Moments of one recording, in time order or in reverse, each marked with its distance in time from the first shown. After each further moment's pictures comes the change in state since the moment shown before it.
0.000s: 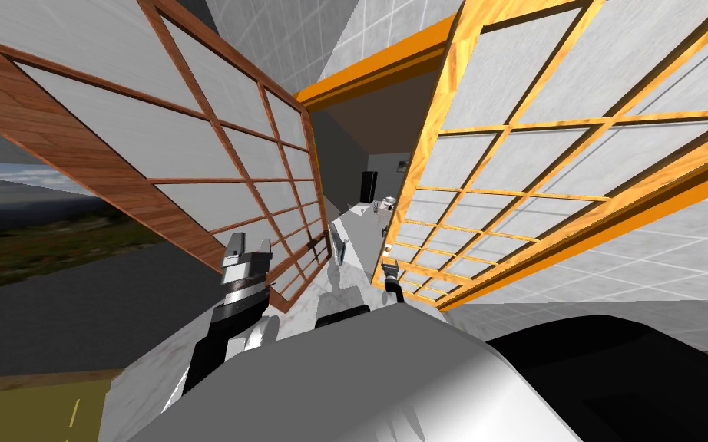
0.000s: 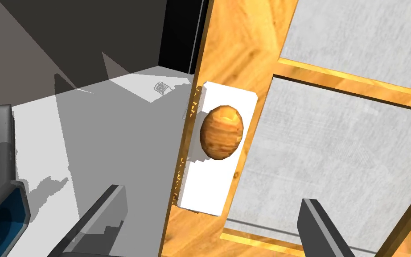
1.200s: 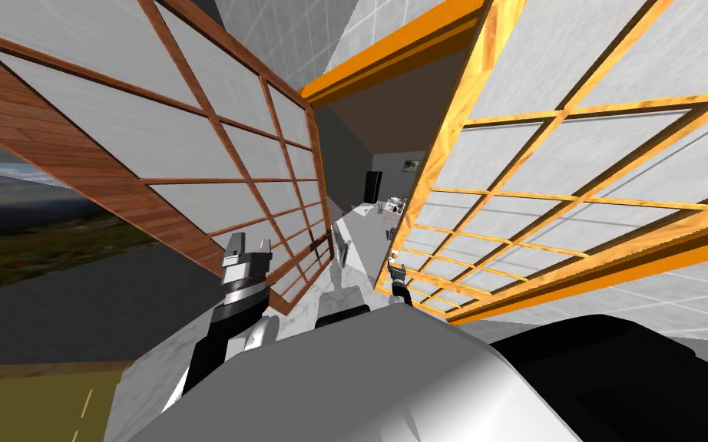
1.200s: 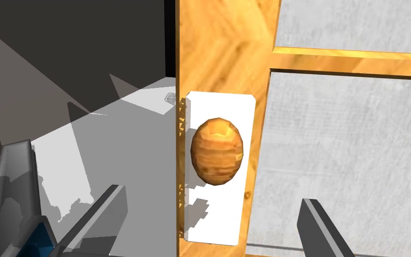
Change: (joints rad) arm 0.042 -0.078 0.032 0.019 -0.060 -0.035 -0.236
